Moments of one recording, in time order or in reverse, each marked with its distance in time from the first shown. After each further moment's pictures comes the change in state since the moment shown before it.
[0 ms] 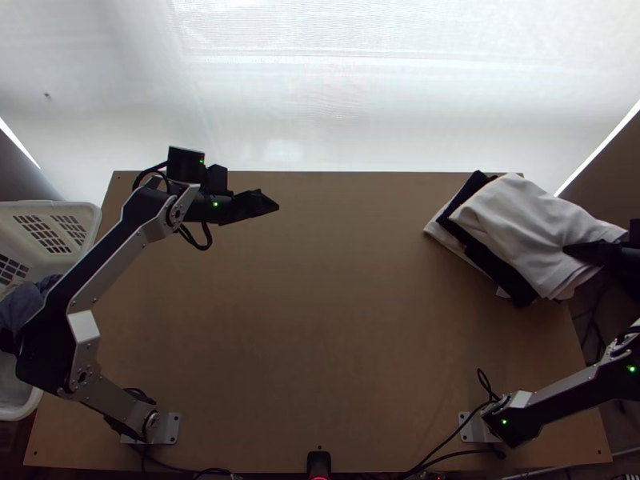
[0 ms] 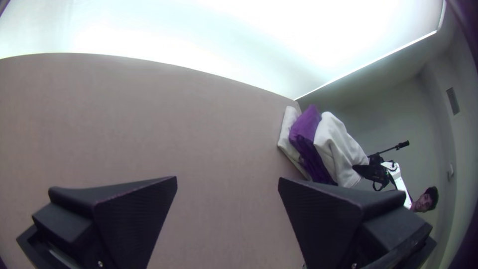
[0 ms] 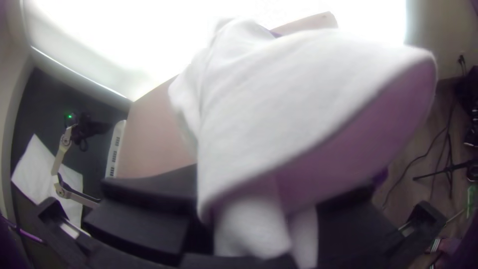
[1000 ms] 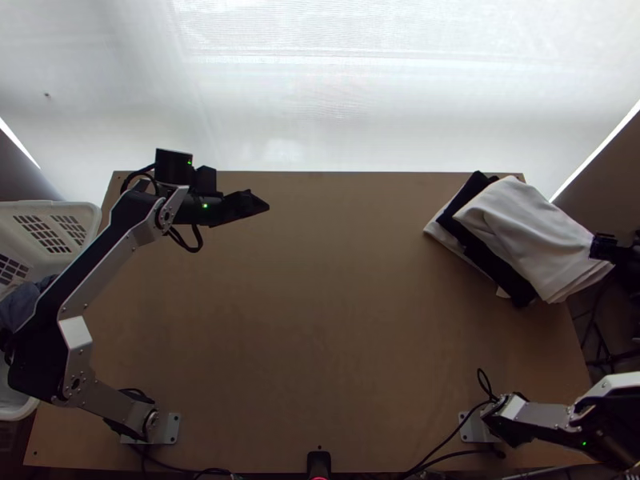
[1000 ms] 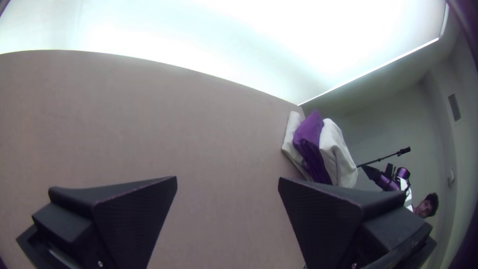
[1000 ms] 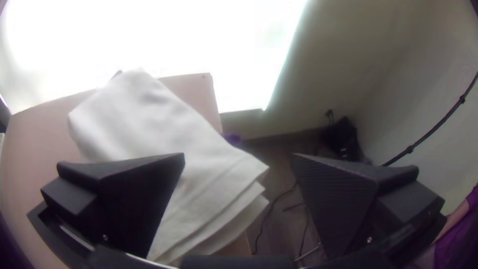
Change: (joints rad) left arm 0.040 -0.041 -0.040 -0.007 0.001 0.005; right arm 0.081 -0.453 -0.374 0.806 0.542 0.341
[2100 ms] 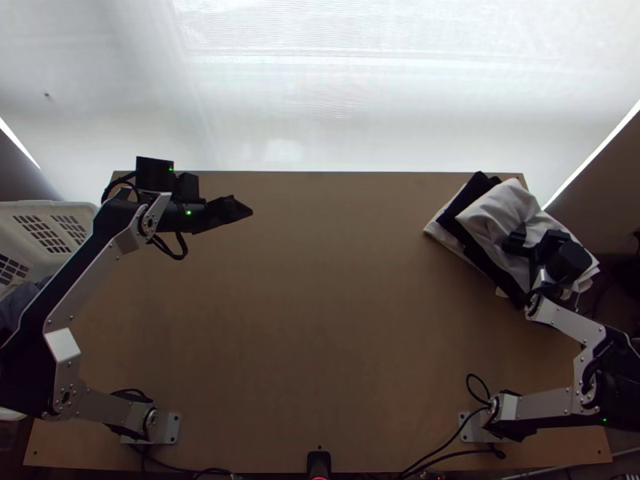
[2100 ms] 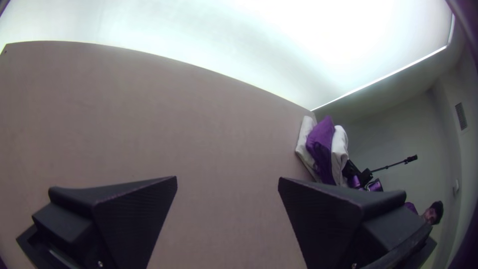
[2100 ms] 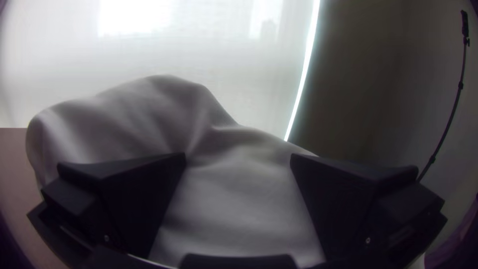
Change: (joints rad) left arm 0.068 -0.073 -0.084 -0.026 -0.021 0.030; right arm 0.407 0.159 -0.737 1.417 0.341 0.330
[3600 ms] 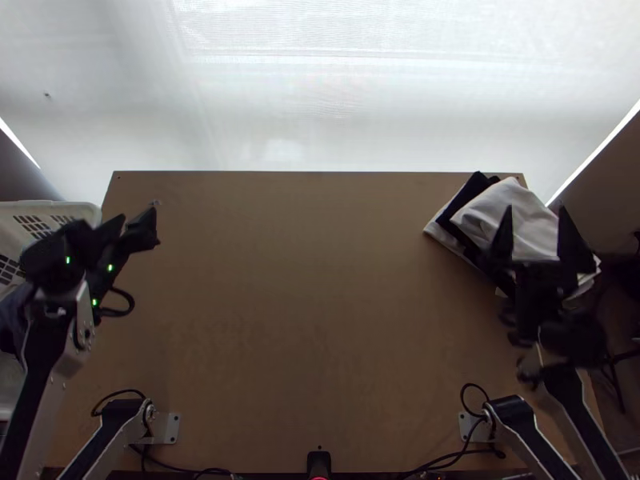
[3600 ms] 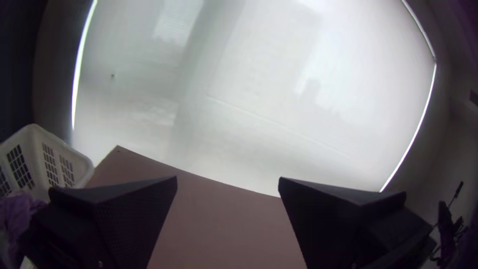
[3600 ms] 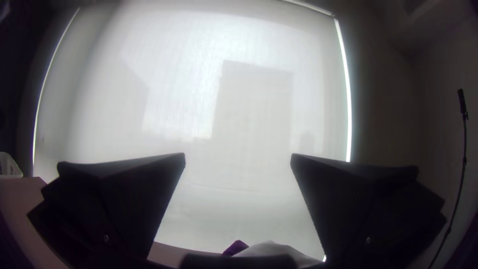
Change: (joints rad) left arm 0.245 -0.714 -0.590 0.505 -0.379 0.057; right arm 0.576 -0.868 -0.111 -0.100 0.238 -0.096
